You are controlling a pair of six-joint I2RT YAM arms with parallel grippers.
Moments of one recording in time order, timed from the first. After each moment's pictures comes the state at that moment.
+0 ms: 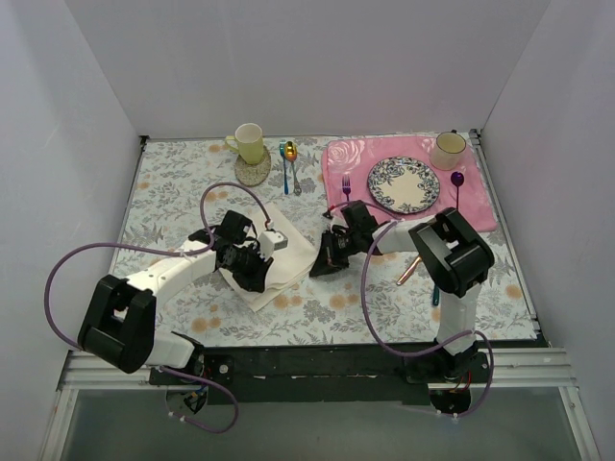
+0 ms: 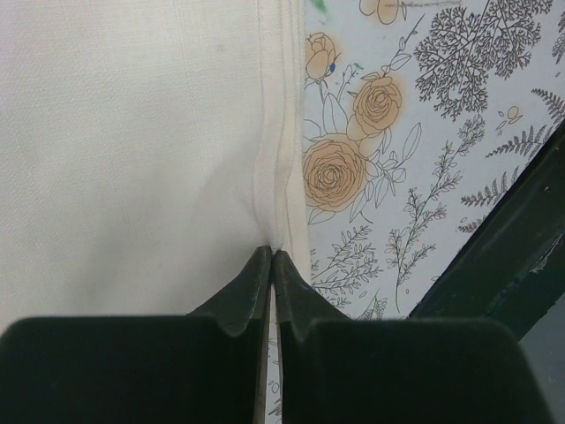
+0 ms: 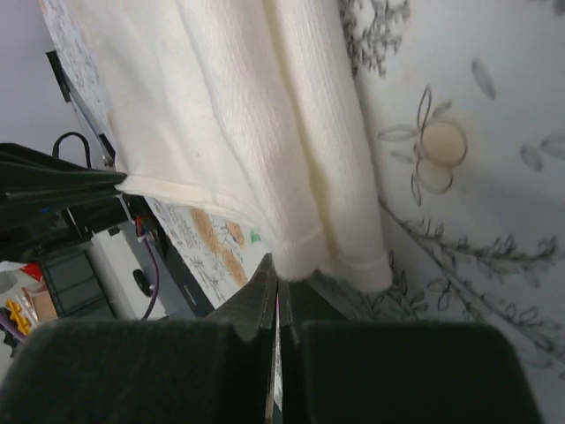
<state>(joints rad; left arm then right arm) -0.45 1.36 0.78 -0.63 0.46 0.33 0.60 1.92 0.93 0.04 -0.76 0.66</state>
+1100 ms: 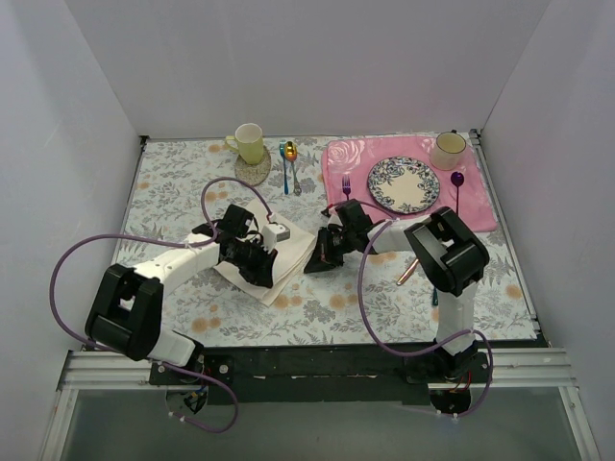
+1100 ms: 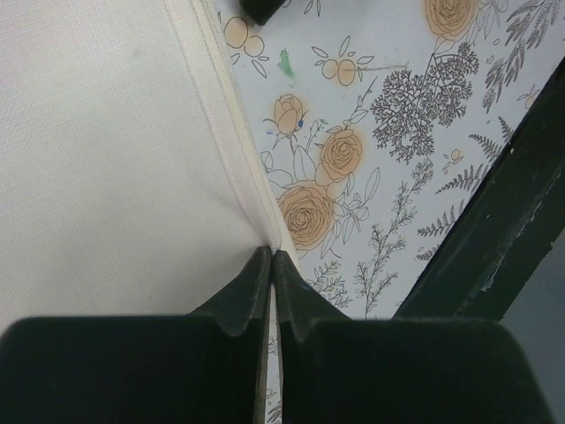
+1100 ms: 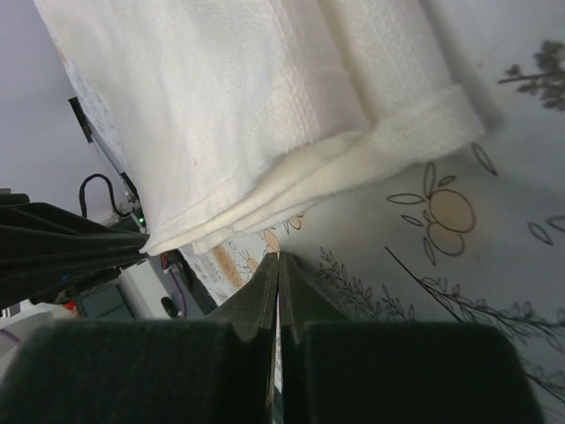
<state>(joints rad) -0.43 1.44 0.82 -0.58 0.57 0.28 0.62 1.95 0.99 0.05 -0.70 0.78</state>
